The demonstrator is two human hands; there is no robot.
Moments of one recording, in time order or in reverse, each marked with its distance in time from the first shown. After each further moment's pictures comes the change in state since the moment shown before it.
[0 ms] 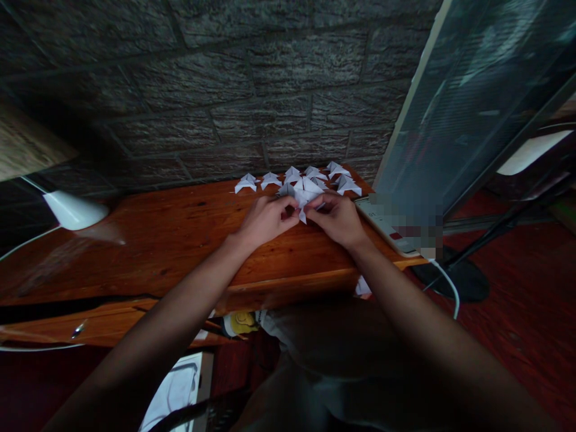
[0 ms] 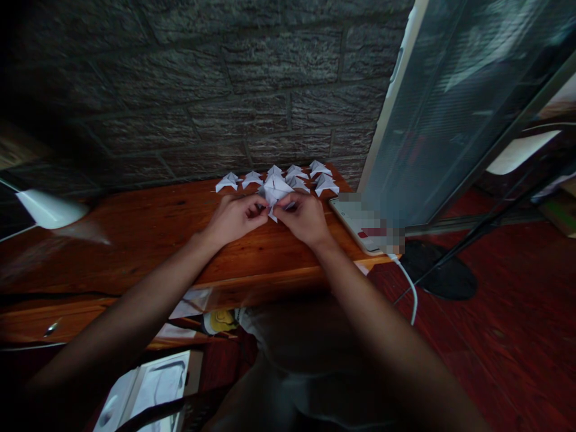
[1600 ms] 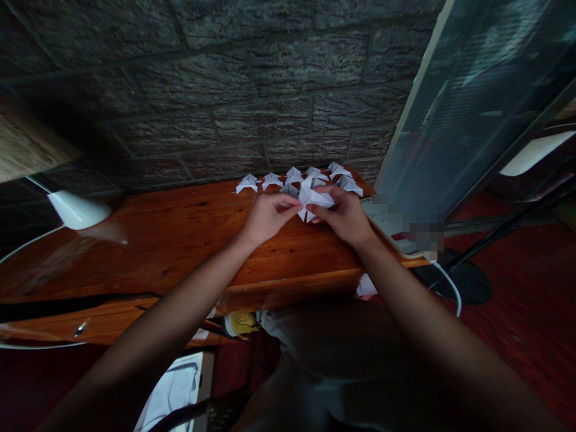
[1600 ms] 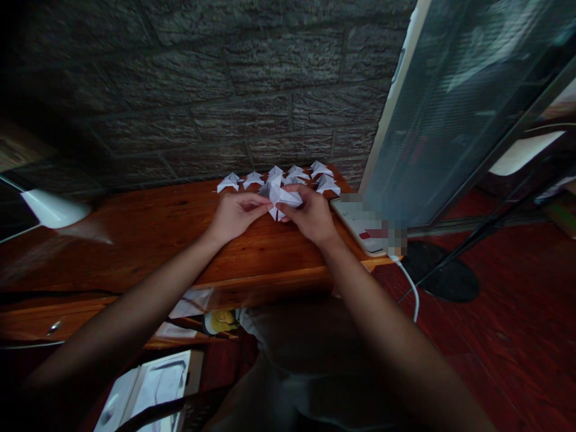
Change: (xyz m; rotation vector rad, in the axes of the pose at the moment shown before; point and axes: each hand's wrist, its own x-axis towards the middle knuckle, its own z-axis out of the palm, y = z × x) left_hand 0.002 -0.008 0.016 -0.554 0.104 -0.190; right_hand 0.003 0.004 -0.003 0.399 -0.032 0.136
